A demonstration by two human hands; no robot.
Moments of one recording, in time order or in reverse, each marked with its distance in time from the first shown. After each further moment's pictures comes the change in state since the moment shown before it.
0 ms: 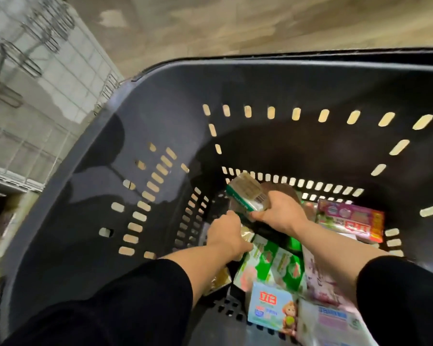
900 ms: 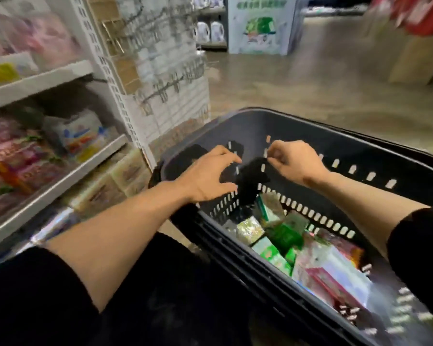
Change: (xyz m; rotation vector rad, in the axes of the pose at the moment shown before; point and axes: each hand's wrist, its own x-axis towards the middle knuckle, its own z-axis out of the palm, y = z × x) left_hand -0.202 -0.066 -0.145 -0.261 0.576 0.344; right_hand -0.118 -0.124 -0.124 -0.449 0.425 -0.858
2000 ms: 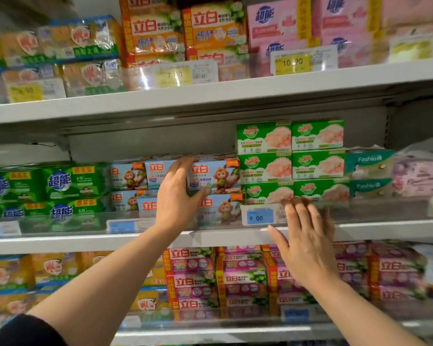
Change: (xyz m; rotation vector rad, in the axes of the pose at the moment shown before) left_hand -0.507 -0.148 -0.312 0.681 1.279 -1.068; right_hand 0.067 -0.629 0.087 0.387 0.212 -0.782
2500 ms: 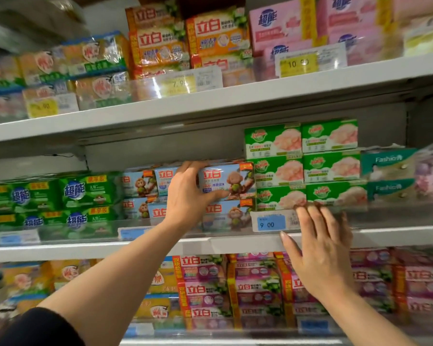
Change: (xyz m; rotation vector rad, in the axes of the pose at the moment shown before) left_hand 0.016 0.006 -0.005 0.015 0.022 0.102; right_hand -0.004 -0.003 0.001 0.014 0.087 0.003
